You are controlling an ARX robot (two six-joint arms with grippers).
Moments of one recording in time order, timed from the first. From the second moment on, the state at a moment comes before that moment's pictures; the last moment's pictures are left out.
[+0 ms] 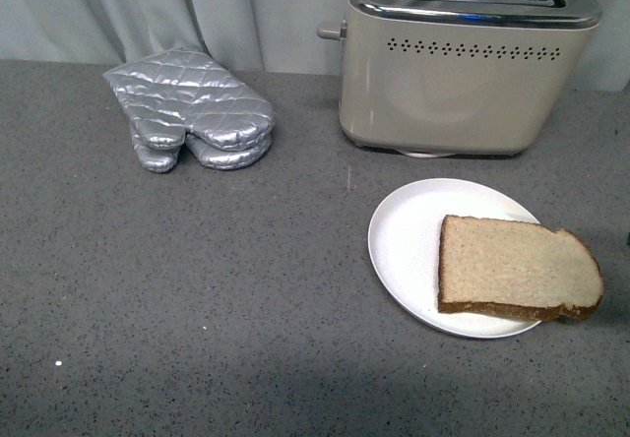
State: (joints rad) left arm 0.00 0.00 0.02 0.00 0.00 -0.01; right arm -0.07 1.64 0.47 0.30 -0.11 0.22
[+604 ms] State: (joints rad) left arm 0.00 0.00 0.02 0.00 0.00 -0.01; right arm 0.03 1.93 0.66 0.21 -0.16 0.51
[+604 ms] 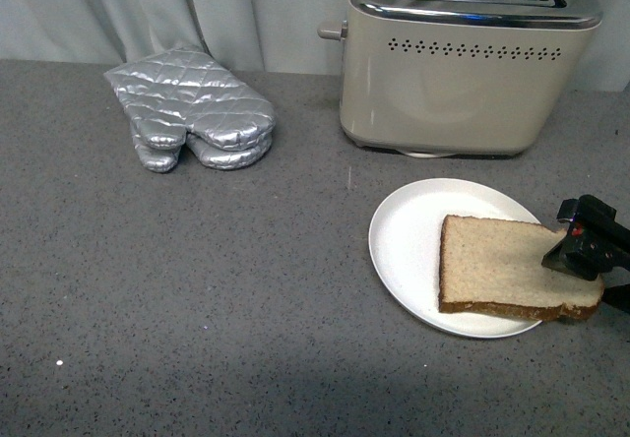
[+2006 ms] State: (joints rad) left arm 0.00 0.00 0.02 0.00 0.00 -0.01; right arm 0.27 1.37 1.03 -0.26 0.07 1.13
